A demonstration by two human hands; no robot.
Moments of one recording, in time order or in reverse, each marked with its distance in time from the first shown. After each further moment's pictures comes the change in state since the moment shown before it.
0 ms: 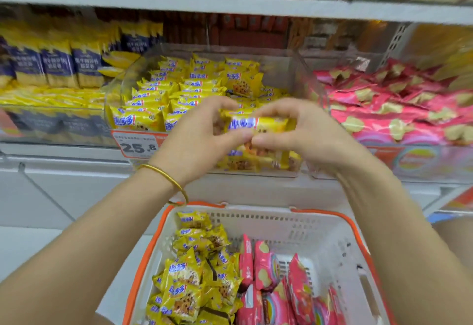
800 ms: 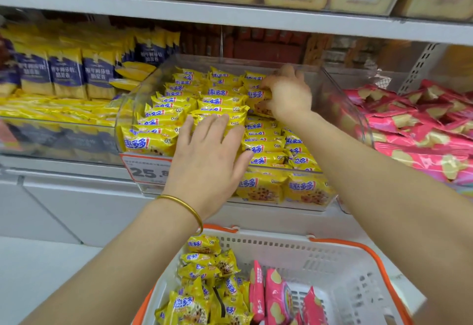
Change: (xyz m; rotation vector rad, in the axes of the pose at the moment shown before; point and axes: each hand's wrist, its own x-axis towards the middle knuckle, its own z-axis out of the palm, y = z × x) left_hand 0.027 -0.052 -0.001 0.889 0.108 0.198; right_hand 0.190 0.062 0.025 -0.843 0.304 0.003
